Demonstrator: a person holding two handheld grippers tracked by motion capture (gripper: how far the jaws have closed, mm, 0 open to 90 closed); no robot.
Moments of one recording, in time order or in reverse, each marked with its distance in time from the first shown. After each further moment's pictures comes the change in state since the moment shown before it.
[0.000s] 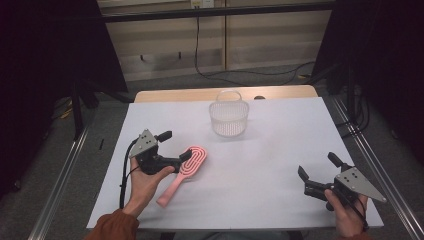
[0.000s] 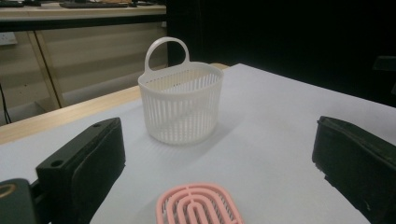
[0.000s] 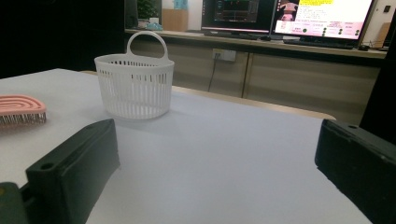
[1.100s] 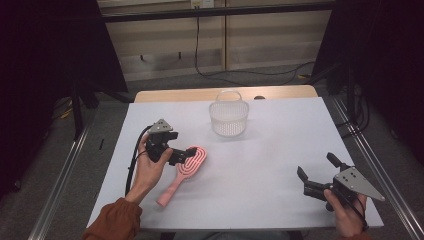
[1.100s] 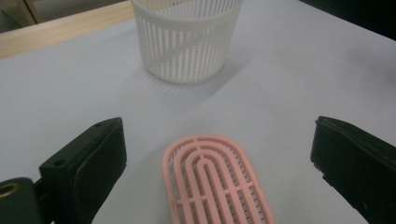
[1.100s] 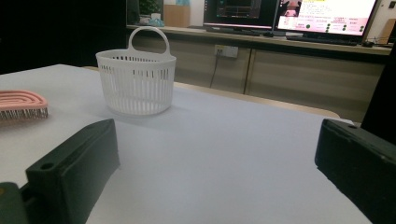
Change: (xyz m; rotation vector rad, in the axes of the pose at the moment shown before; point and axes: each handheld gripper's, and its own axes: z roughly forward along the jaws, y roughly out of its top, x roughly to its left) left arm 0.020 0.013 0.036 0.358 -0.029 -0.077; right arm 0.000 -0.001 0.001 0.019 0.008 -0.003
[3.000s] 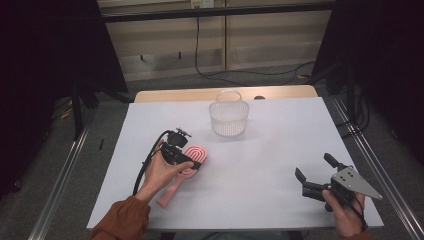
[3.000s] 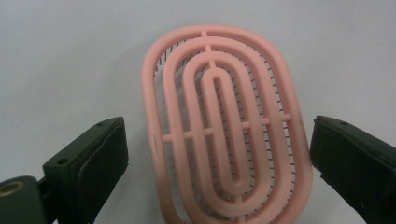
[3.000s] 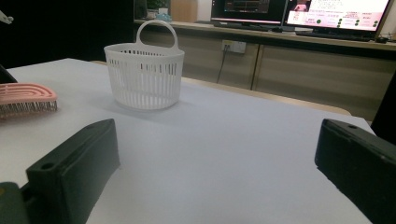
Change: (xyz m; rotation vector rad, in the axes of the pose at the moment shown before) left arm -0.004 -0.008 0.052 0.495 0.050 -0.091; right arm 0.002 -0.002 0.002 0.020 0.033 -0.006
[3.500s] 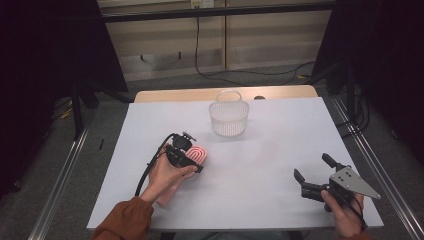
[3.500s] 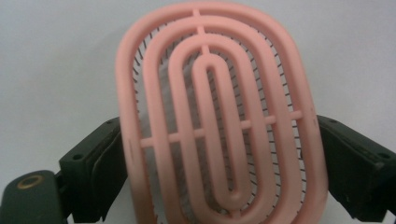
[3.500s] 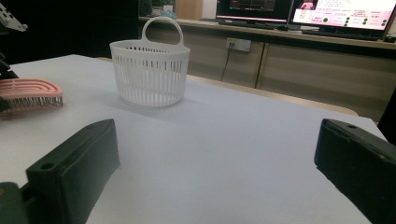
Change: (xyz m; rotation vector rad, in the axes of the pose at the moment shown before) left arm -0.006 0.000 0.016 0.061 0.014 0.009; right arm 0.002 0.000 0.001 0.009 0.018 -0.012
